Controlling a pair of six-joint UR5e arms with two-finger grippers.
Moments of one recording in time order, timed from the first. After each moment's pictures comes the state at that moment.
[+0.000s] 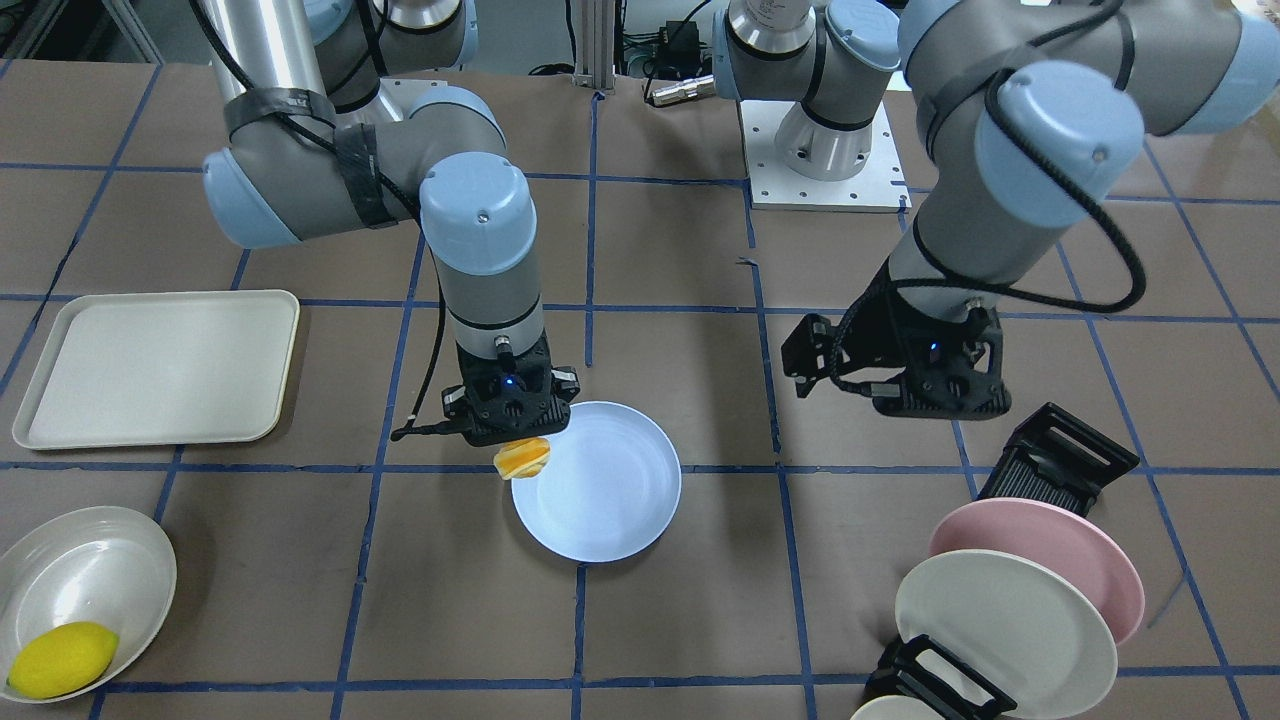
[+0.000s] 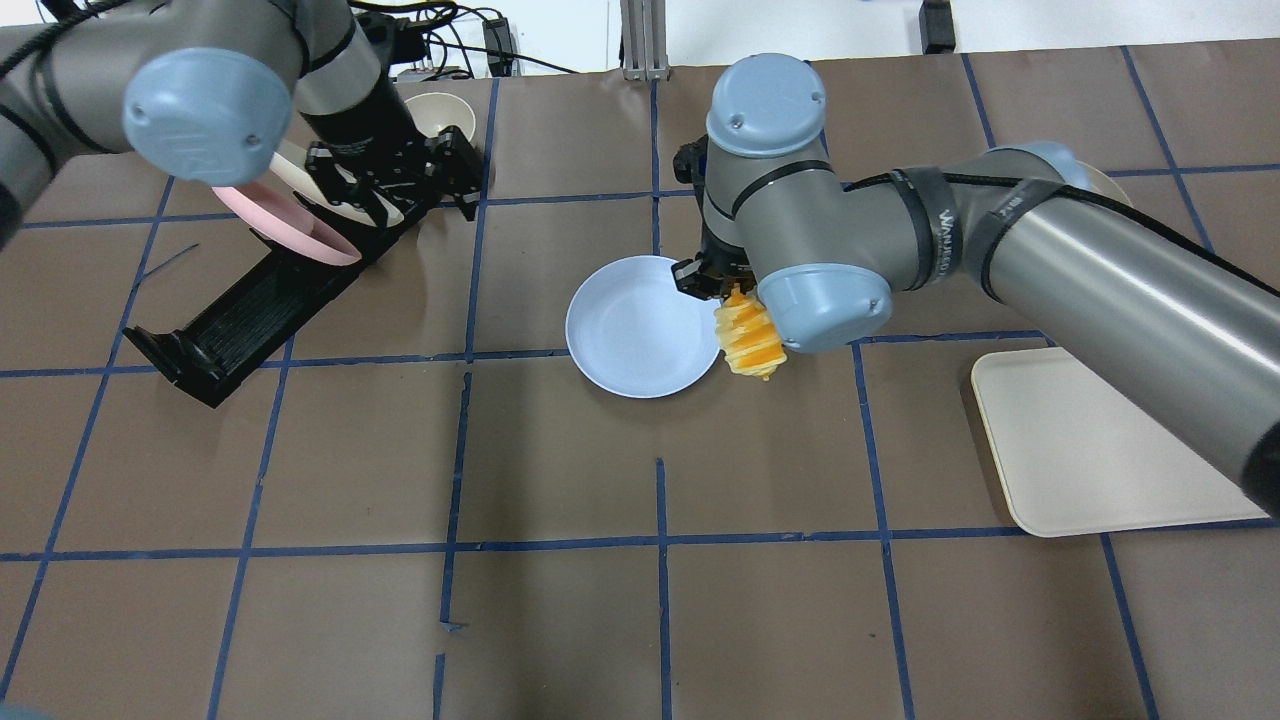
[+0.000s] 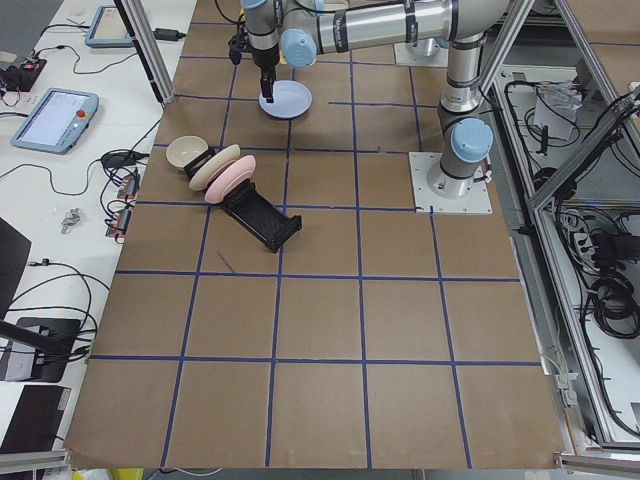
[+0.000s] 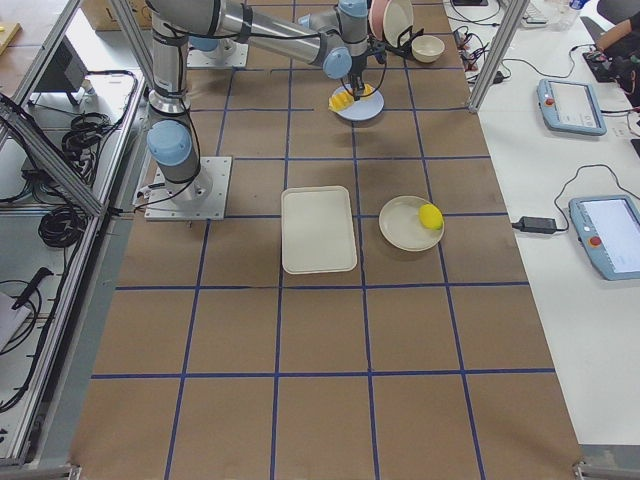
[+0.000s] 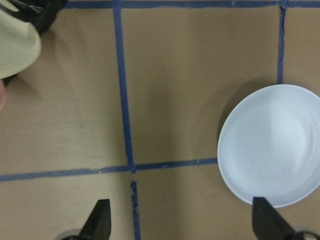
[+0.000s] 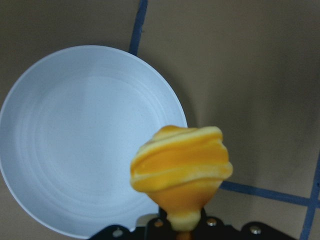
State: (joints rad) left arm -1.56 -1.77 -1.49 -1.48 1.56 0.03; right arm 1.88 -1.19 1.68 -2.19 -1.60 0.09
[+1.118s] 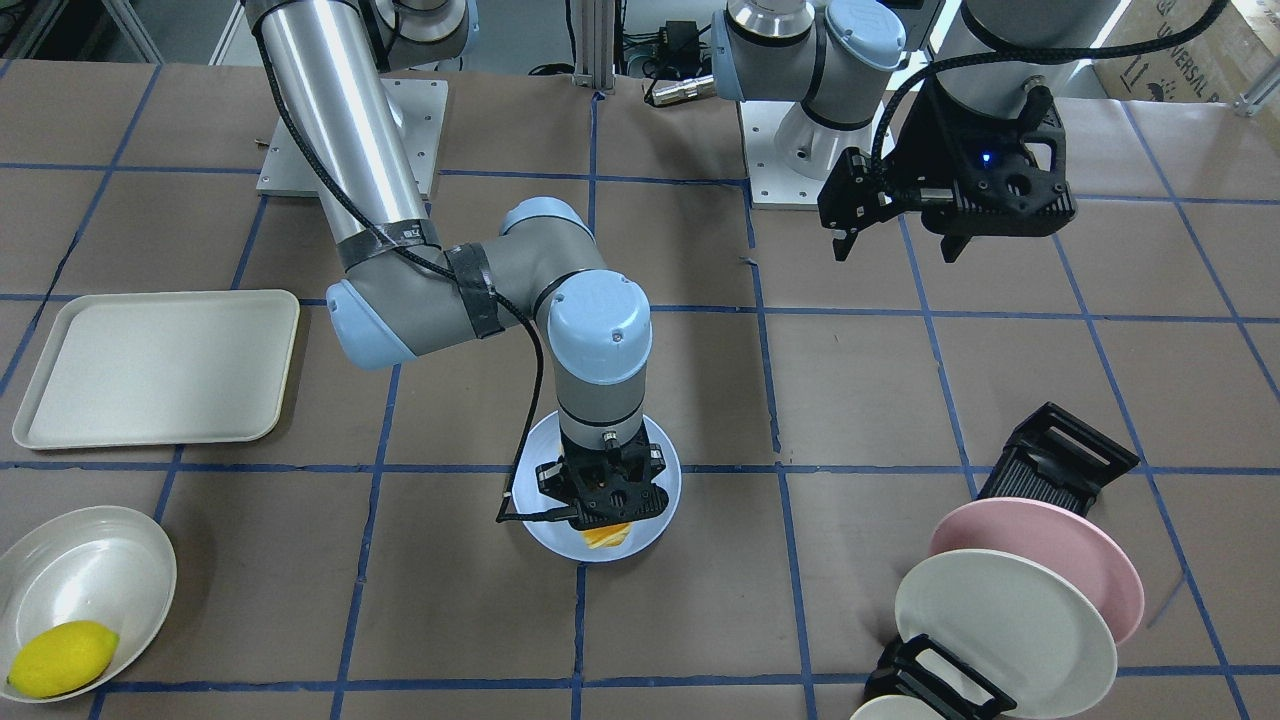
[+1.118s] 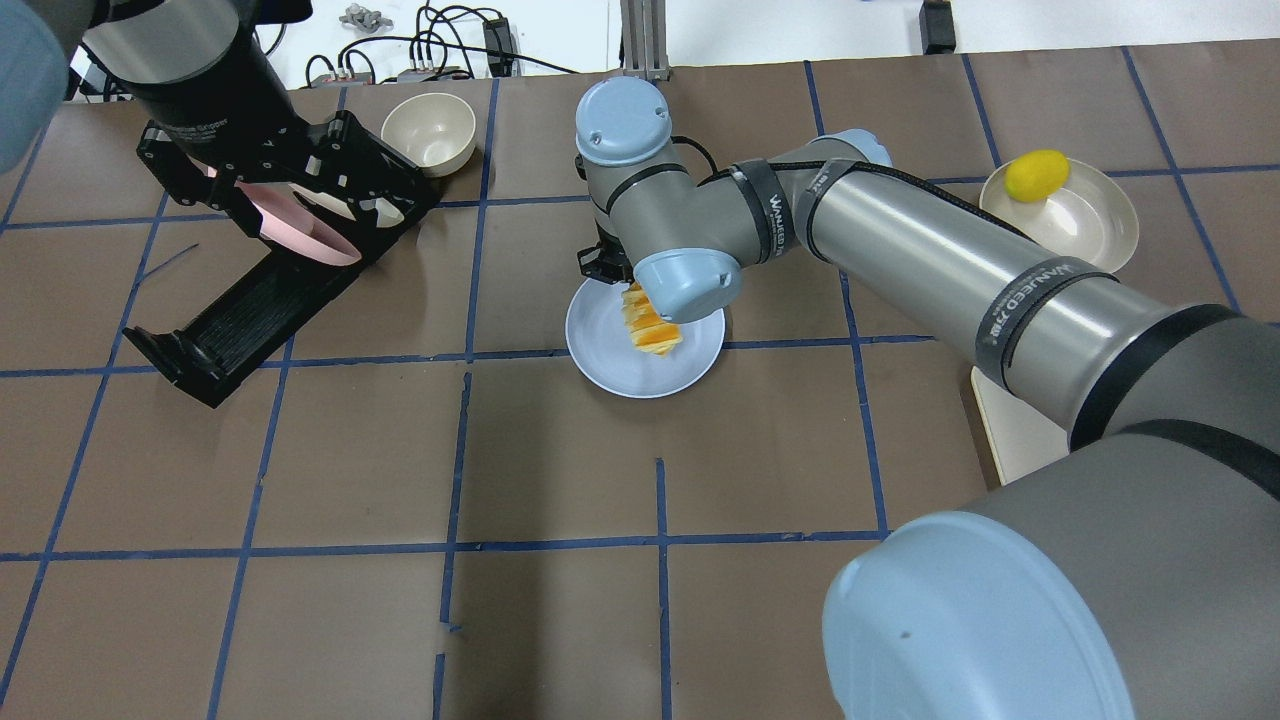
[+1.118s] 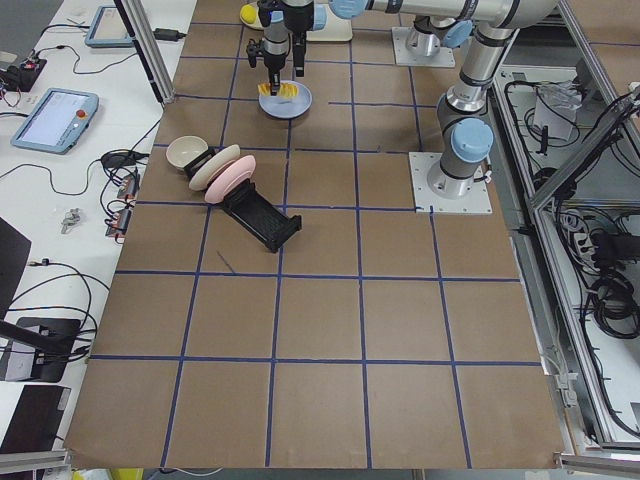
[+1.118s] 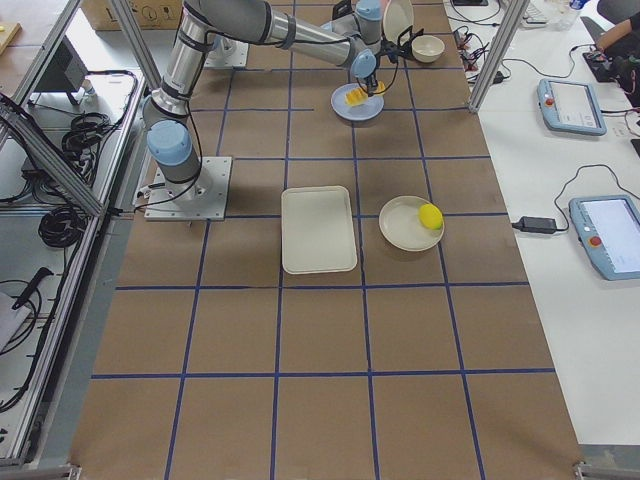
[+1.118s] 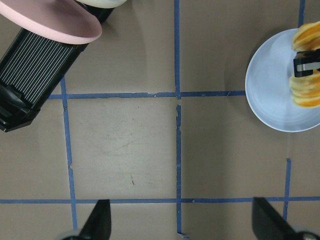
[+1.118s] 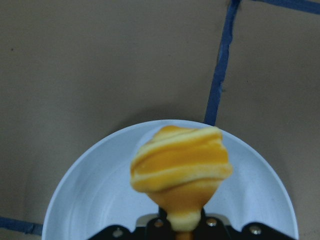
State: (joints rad) left arm -1.55 -1.60 -1.47 -1.66 1.59 0.02; right arm 1.97 -0.95 1.48 -2.23 -1.61 0.19
